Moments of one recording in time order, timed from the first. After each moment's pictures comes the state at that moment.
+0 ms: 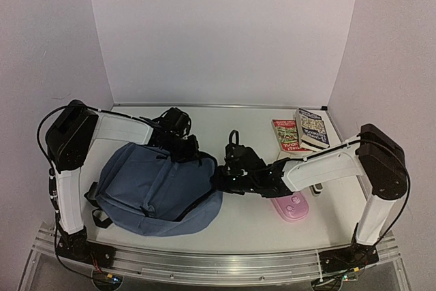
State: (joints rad) left arm -0.69 2.00 1.31 -0.20 0.20 -0.84; right arm 1.06 1.84 1.04 0.14 0.16 0.97
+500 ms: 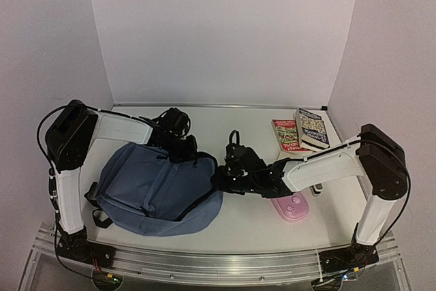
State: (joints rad) left arm -0.68 2.00 1.31 -0.22 0.16 -0.83; right arm 1.06 1.84 1.03 0.14 0.17 0.98
